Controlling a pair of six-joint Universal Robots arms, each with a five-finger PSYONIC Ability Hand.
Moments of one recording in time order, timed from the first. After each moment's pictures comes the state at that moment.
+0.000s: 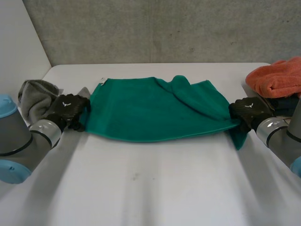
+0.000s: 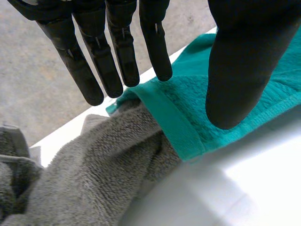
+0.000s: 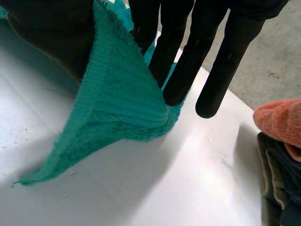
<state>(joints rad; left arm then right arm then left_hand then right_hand) 4.59 -2.08 -1.65 3.51 -1.24 3.47 1.69 -1.03 1.54 -0.17 1.29 2.65 0.65 0.64 0.64 0.64 0.45 1.13 1.18 1.19 1.20 1.03</state>
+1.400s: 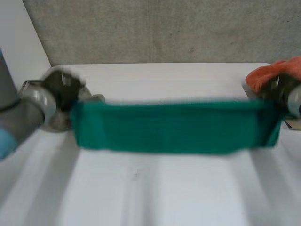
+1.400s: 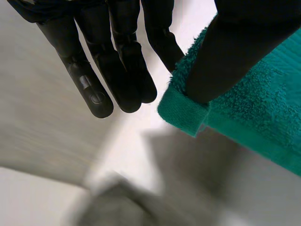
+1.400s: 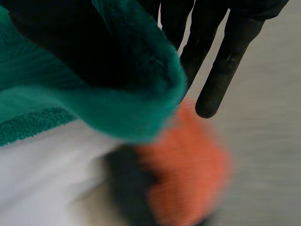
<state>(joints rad) 4.43 -1.92 -1.27 2.99 -1.50 3.91 1.66 -1.13 1.16 0.27 1.44 2.12 1.15 1.20 1.19 1.20 0.98 1.13 1.18 1.19 1.20 1.03</state>
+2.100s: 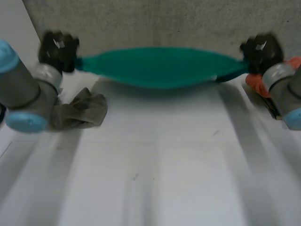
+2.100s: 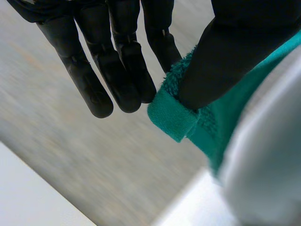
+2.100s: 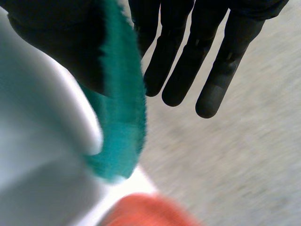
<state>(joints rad) 4.45 -2.10 -1.22 3.46 -1.50 3.63 1.73 -0.93 1.08 -0.23 1.36 2.57 1.15 1.20 1.19 1.20 1.00 1.13 1.18 1.19 1.20 1.04</state>
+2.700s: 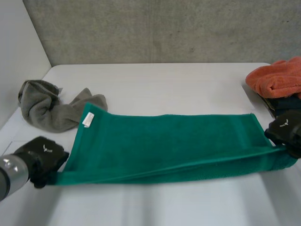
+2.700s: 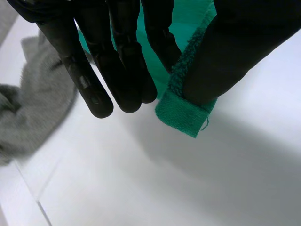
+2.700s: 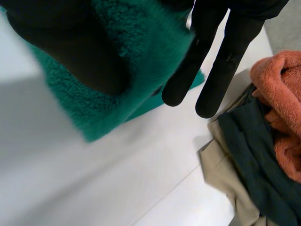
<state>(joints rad) 4.59 -1.62 -1.87 2.78 -1.43 4.05 1.53 -1.33 1.61 0.40 1.35 1.99 1.15 1.20 1.20 1.20 1.00 1.13 1.18 1.19 1.20 1.04</state>
